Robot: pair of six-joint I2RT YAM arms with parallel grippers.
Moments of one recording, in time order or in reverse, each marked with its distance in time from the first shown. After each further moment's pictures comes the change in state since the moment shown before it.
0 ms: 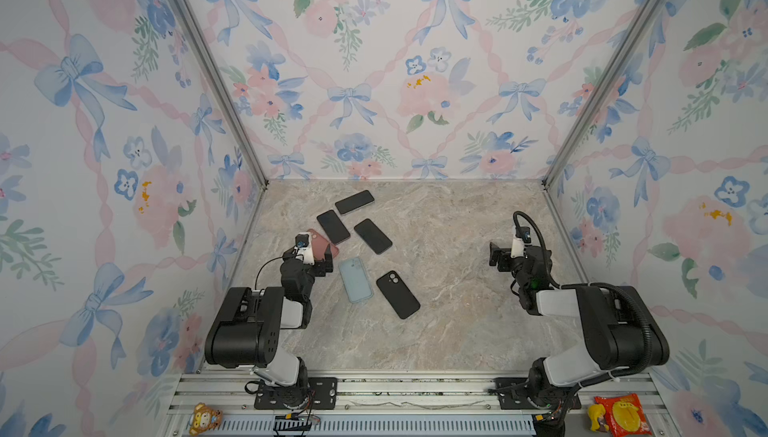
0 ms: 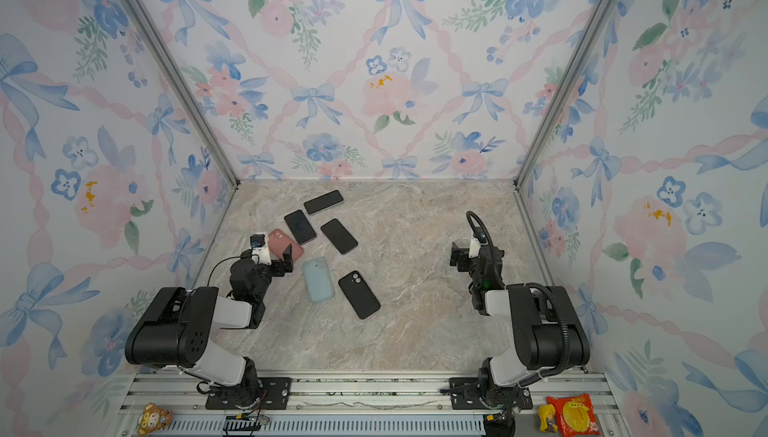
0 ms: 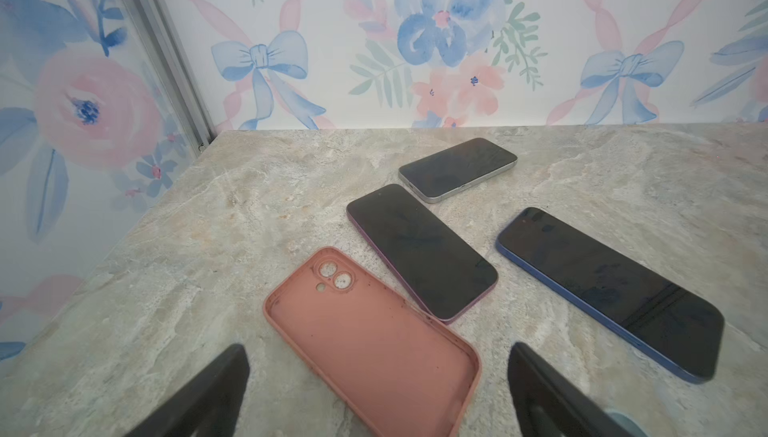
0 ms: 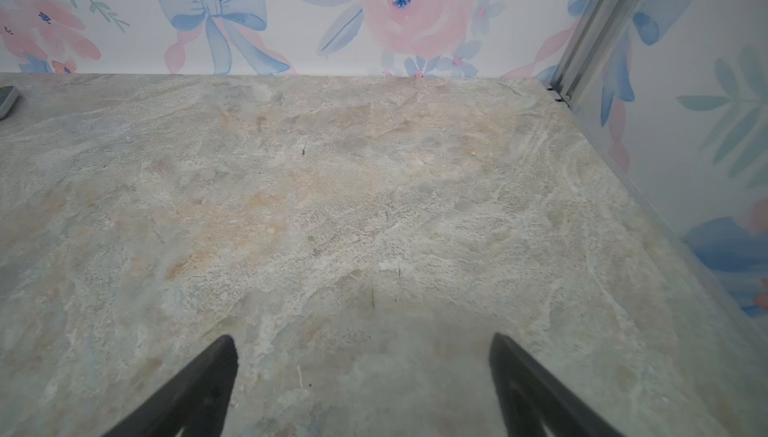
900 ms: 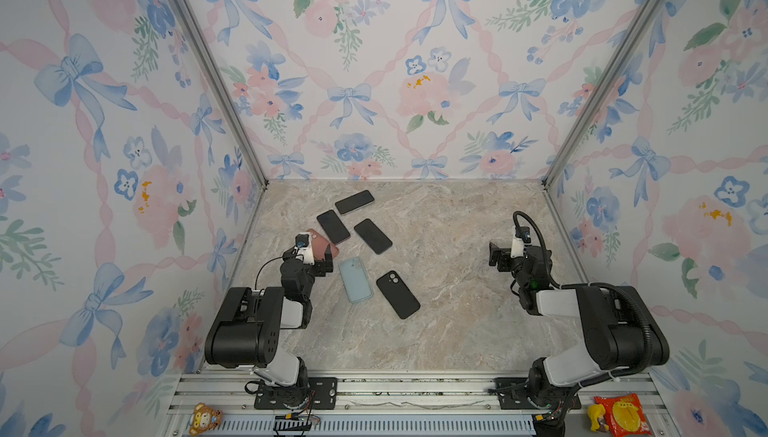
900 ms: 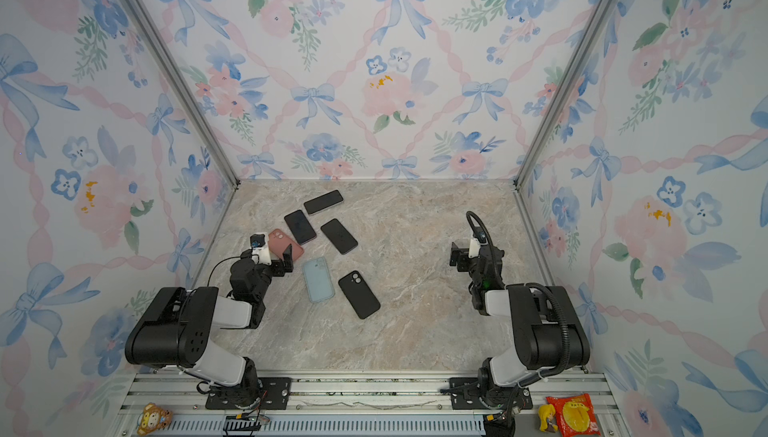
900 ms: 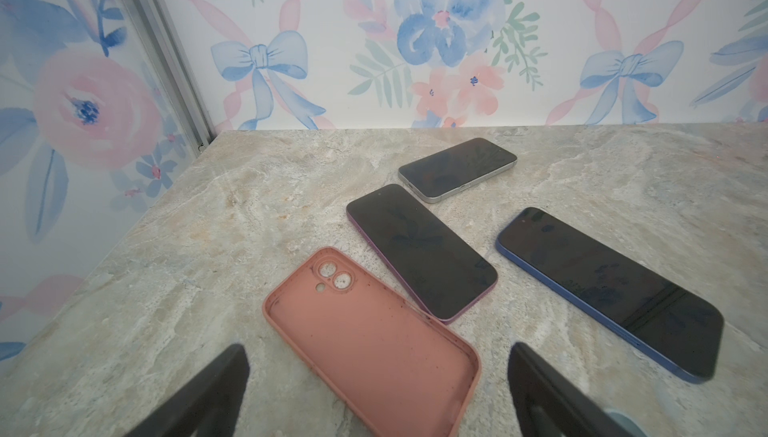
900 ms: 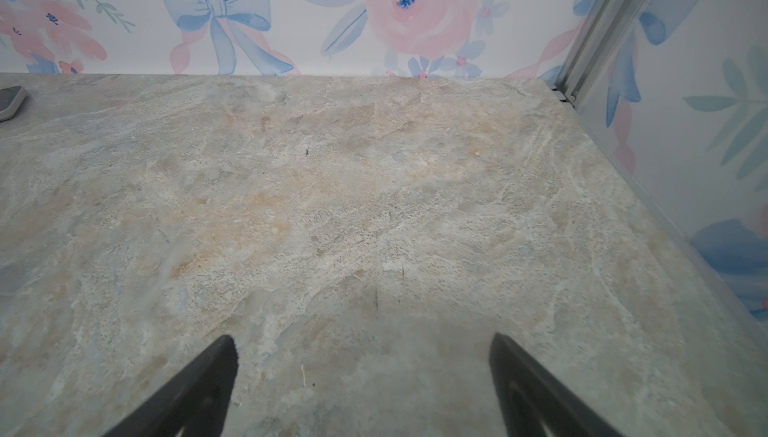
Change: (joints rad) left arm -0.001 0.000 0.000 0.000 0.000 0.000; right arm -0.004 0.000 0.000 0.000 -0.010 0.000
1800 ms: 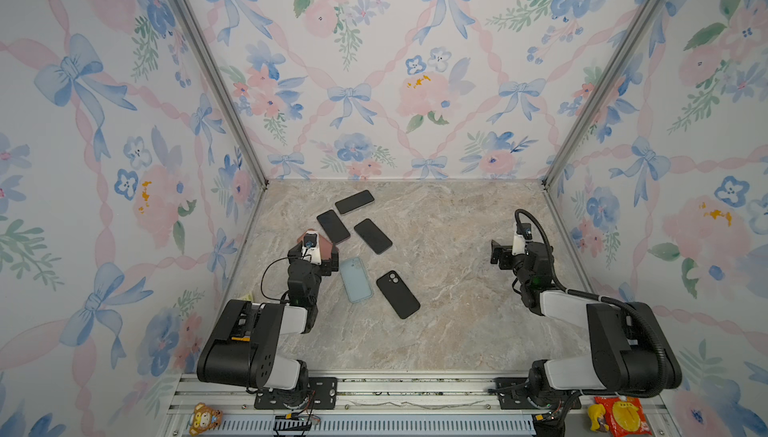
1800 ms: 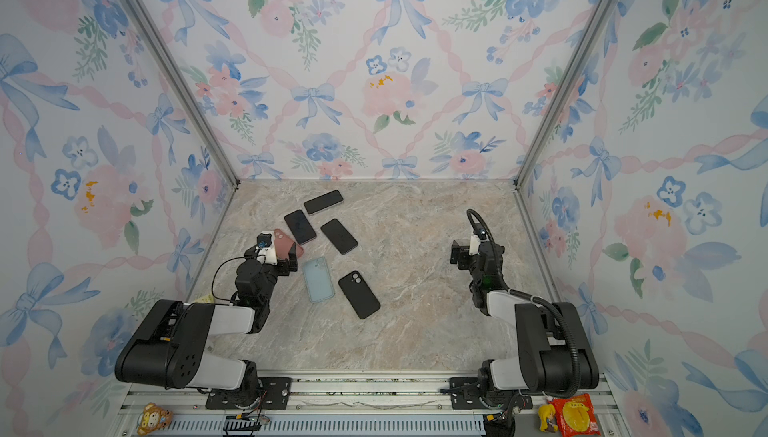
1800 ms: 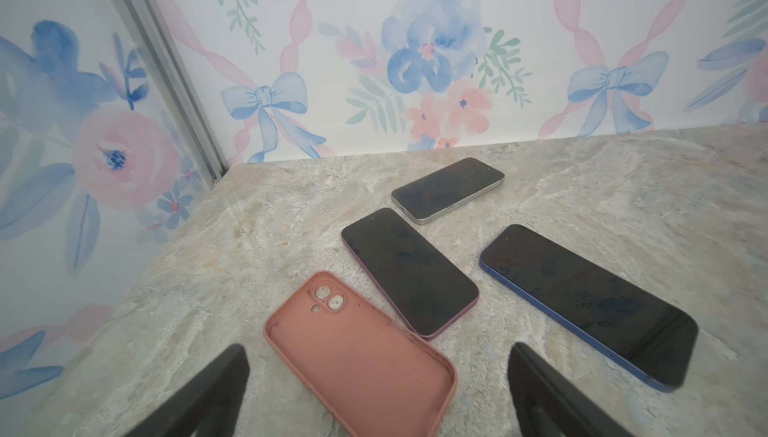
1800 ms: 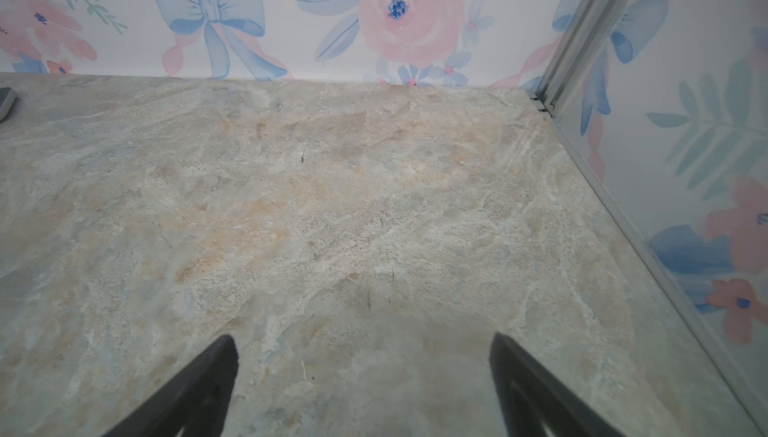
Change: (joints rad) left arm -0.124 -0.134 -0.011 -0.065 -0.172 0.047; right arm 0.060 -0.154 0.055 -0.215 0.087 -0.016
